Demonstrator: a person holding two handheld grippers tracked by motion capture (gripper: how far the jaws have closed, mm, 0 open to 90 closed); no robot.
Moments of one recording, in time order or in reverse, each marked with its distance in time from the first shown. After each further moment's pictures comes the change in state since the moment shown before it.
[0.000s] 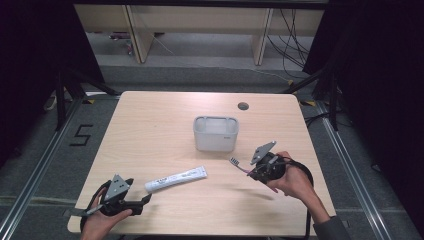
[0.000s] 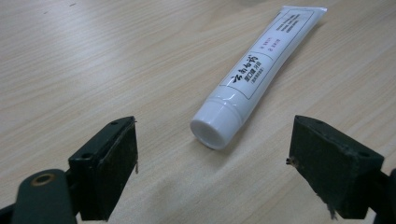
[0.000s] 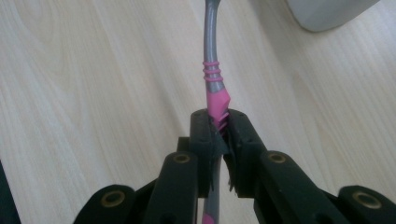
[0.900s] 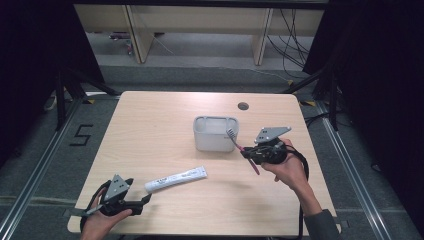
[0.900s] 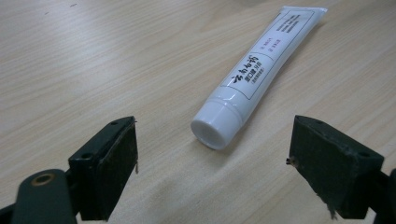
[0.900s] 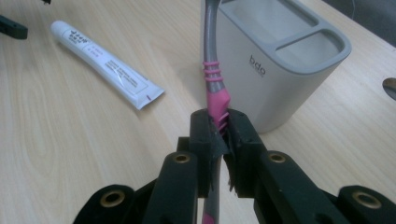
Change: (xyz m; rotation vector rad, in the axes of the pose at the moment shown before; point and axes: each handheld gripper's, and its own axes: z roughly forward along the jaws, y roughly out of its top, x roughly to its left) left arm 0.000 0.000 0.000 -0.003 0.001 0.000; right arm -0.021 0.020 -0.015 -0.368 -0.026 0.113
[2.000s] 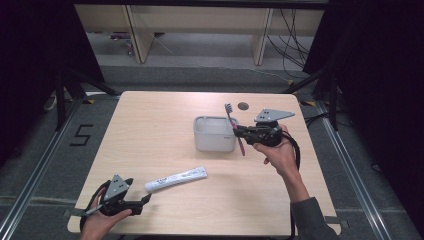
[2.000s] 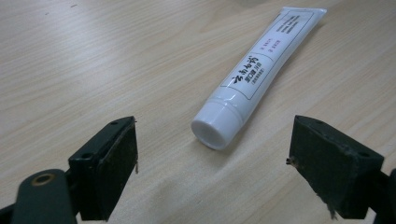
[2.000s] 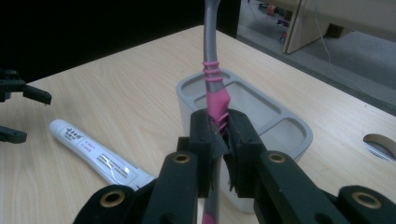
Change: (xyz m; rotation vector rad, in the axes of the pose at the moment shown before) left arm 0.001 0.000 0.000 -0.002 -0.004 0.001; right arm -0.017 0.035 0.005 -0.250 -0.015 0.121
